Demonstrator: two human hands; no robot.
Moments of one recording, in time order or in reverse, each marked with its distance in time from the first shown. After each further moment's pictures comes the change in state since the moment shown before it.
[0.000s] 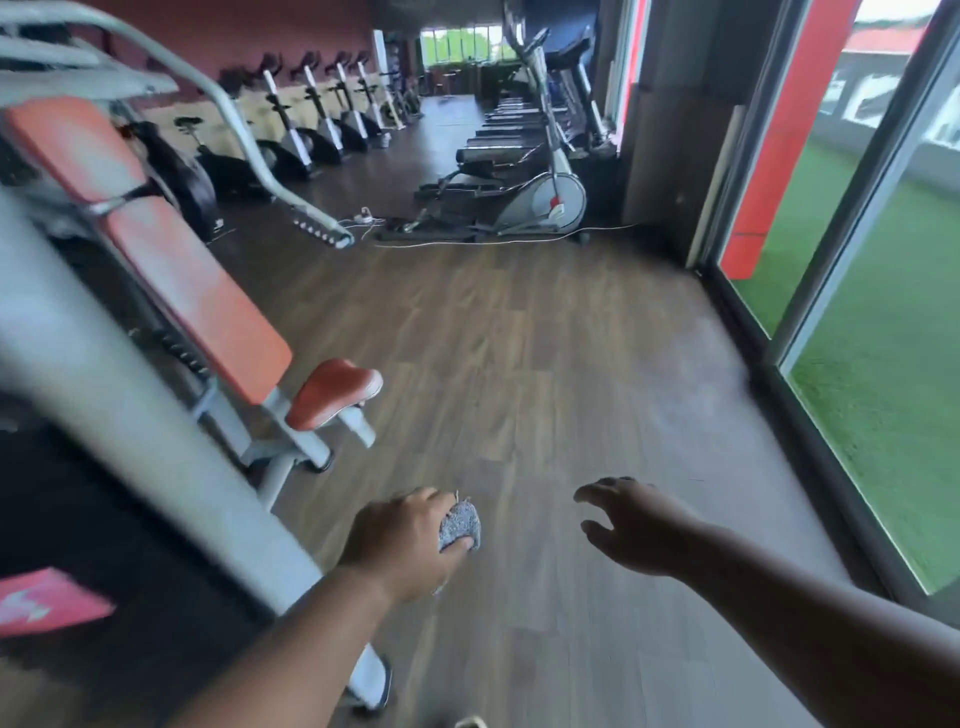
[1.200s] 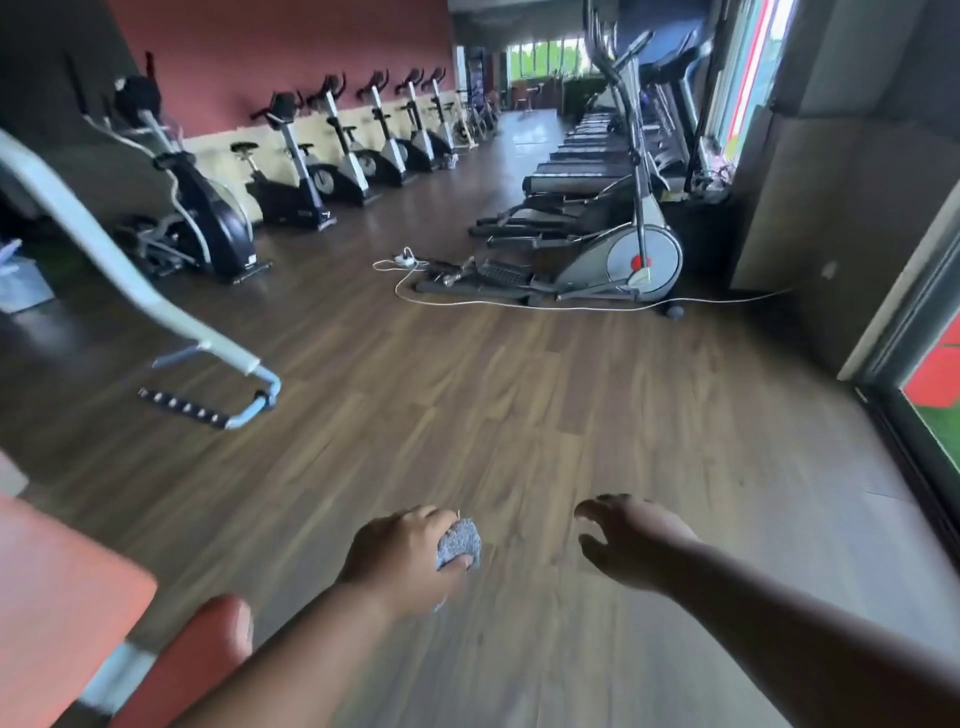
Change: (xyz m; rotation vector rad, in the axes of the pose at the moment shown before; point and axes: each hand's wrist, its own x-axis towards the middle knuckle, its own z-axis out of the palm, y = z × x) left_hand 0.914 -0.212 0.102 -0.033 -0.015 -0.162; right_hand 0.899 0.360 -0.206 -0.057 -0.009 -0.124
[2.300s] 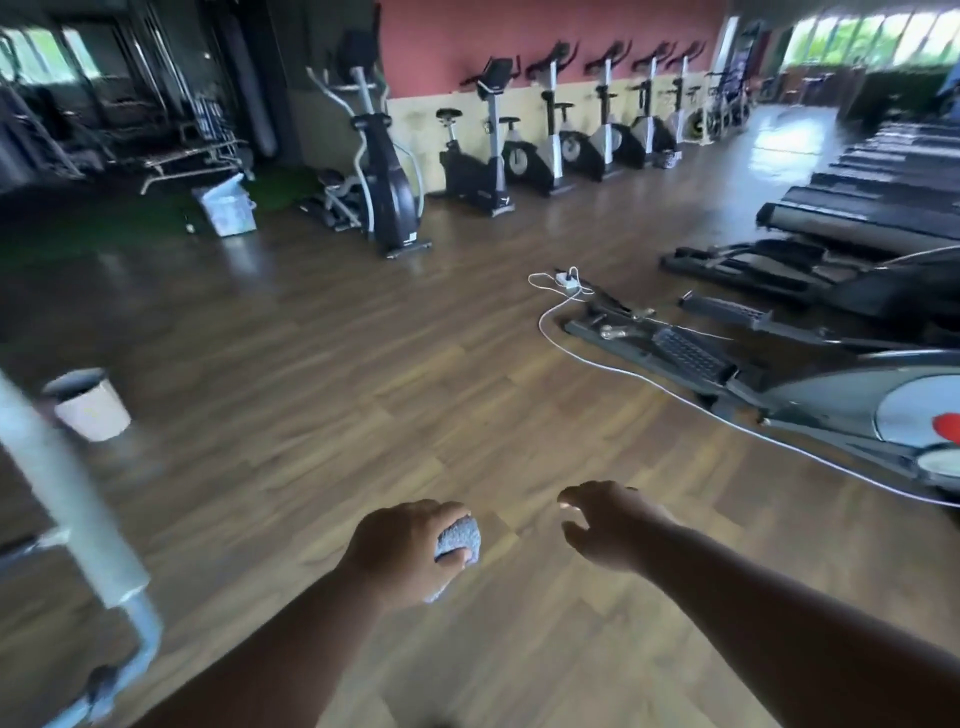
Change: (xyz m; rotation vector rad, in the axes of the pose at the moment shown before) left_hand 0.644 -0.333 0.026 -0.013 0.080 -0.437; right_hand 0.860 0.069 -0.117 -0.107 -0.119 -0.455
